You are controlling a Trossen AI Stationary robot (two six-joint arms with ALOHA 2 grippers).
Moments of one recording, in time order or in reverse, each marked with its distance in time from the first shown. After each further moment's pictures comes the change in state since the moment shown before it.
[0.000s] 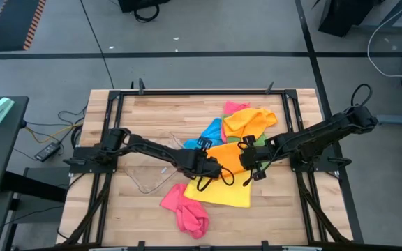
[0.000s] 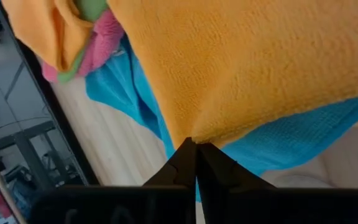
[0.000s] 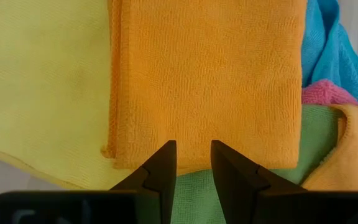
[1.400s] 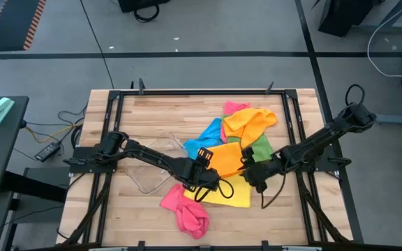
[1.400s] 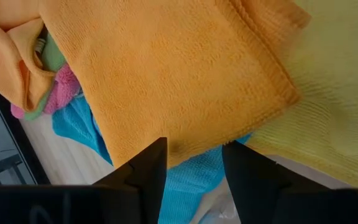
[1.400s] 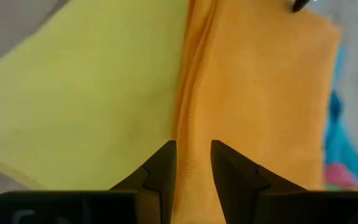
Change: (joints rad) left arm -0.084 -0.011 0.001 0.046 0.108 -0.030; right arm 0.231 0.001 -0.100 0.278 0.156 -0.081
